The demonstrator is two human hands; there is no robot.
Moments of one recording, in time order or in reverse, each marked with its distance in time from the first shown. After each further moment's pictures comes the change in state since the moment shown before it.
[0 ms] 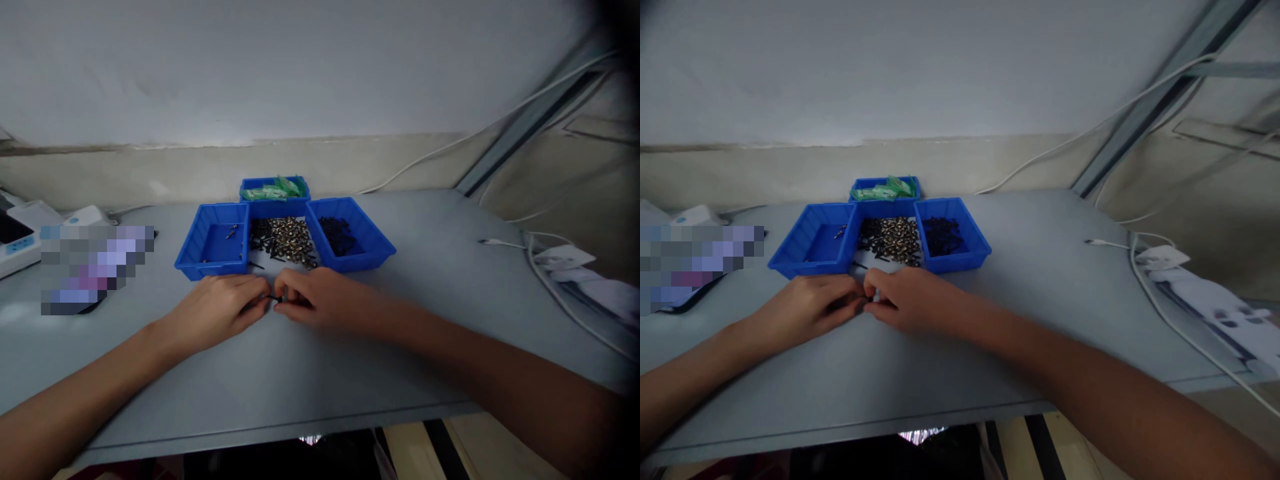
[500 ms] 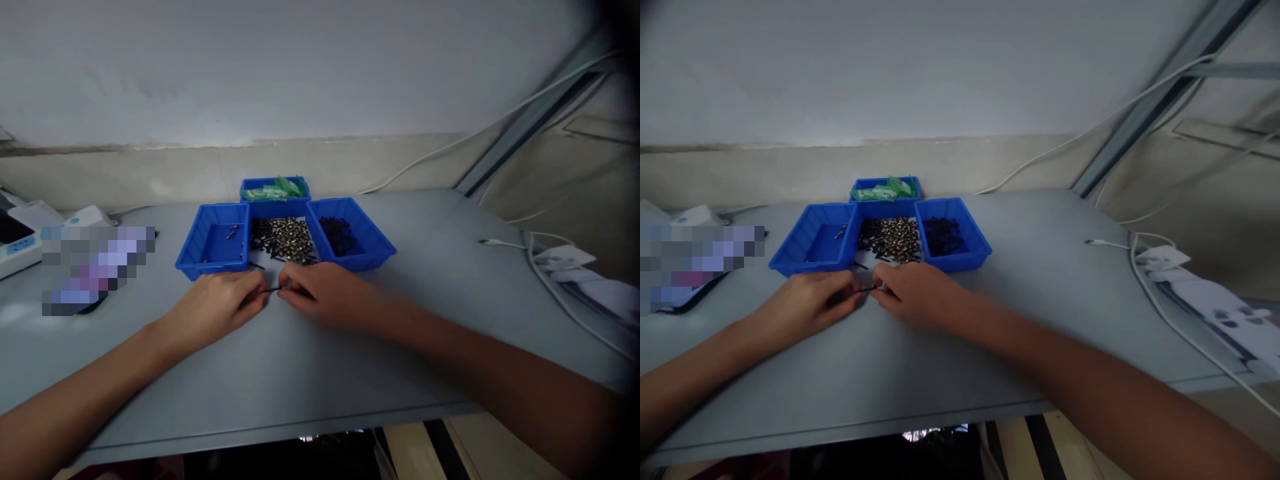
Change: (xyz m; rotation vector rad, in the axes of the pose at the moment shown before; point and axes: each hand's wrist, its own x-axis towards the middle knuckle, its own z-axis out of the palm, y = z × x) left_hand 0.001 -0.001 0.000 0.022 0.041 -0.084; right_hand 0.002 0.008 0.003 -0.117 0.087 0.038
